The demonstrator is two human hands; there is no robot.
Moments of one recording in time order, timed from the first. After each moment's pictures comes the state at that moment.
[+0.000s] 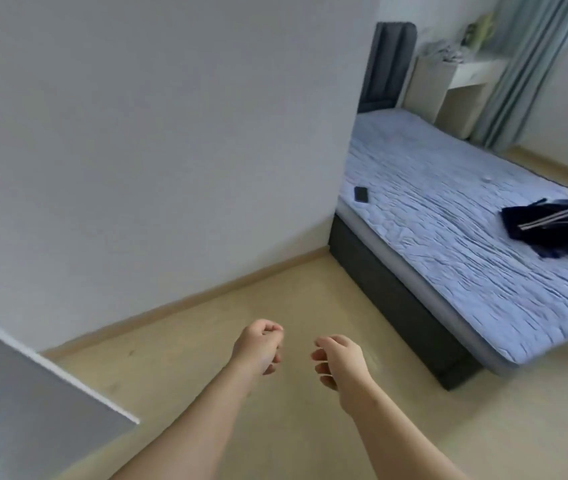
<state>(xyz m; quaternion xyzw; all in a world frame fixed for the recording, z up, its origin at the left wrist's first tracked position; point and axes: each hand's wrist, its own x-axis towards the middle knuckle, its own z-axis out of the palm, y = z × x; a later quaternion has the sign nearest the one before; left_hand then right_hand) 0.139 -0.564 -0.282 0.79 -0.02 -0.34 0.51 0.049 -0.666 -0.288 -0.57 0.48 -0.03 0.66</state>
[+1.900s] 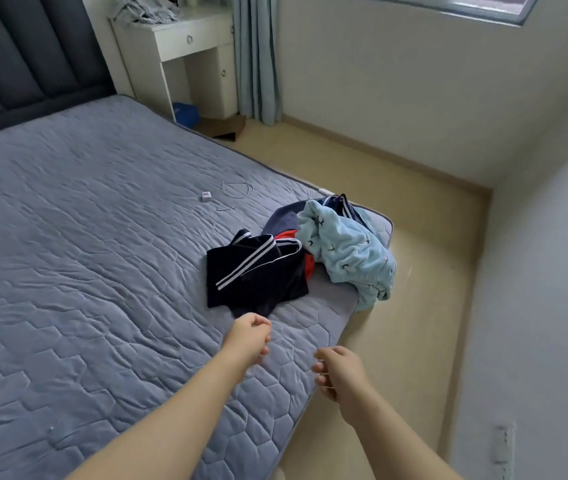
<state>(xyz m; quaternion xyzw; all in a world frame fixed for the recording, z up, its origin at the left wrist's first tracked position) -0.185 -1.793 -0.333 0.76 -0.20 -0.50 0.37 -0.344 -1.818 -0.330 -0.35 0.64 -0.17 0.66</state>
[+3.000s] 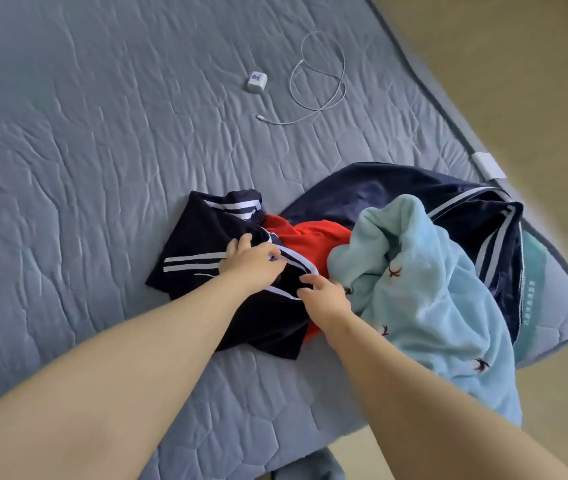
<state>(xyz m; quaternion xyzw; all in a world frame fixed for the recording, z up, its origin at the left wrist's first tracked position) -0.066 -2.225 -0.588 0.91 -0.15 -0.38 0.09 -0.179 -2.307 -0.610 -0.67 0.46 0.21 0.55</state>
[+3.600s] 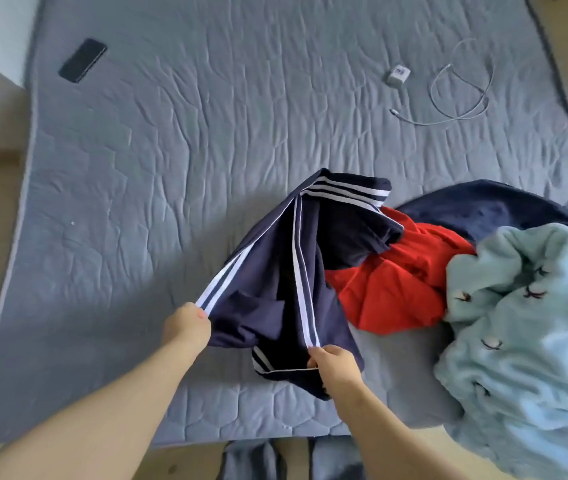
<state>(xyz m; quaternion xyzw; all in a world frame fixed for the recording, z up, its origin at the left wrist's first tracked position) -0.110 -1.915 -0.588 0.92 0.21 -0.32 0.07 -0.217 -2.114 -0.591 -0.60 0.49 0.32 0.54</state>
